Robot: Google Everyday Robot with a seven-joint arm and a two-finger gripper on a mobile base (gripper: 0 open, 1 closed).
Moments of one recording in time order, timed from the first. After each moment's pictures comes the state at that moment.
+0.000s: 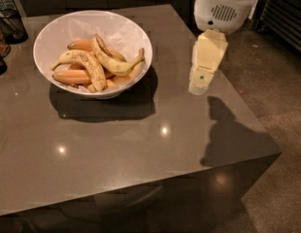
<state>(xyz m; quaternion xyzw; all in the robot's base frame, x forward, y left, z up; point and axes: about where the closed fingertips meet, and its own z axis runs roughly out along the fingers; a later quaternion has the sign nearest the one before) 0.500 -0.116 0.983 -0.61 0.79 -0.02 0.11</state>
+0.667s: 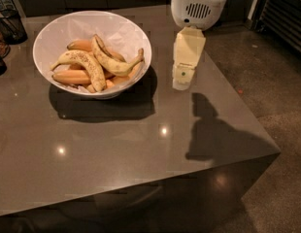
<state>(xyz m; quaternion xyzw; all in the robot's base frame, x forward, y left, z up) 0.517 -0.079 0.986 -0.64 0.76 -0.05 0.12</state>
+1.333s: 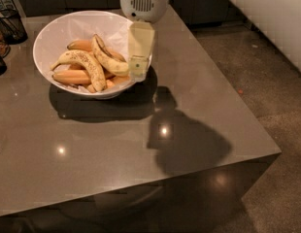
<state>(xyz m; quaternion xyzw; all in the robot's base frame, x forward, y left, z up) 0.545 -0.001 0.986 -0.66 0.74 -0.06 0.12</state>
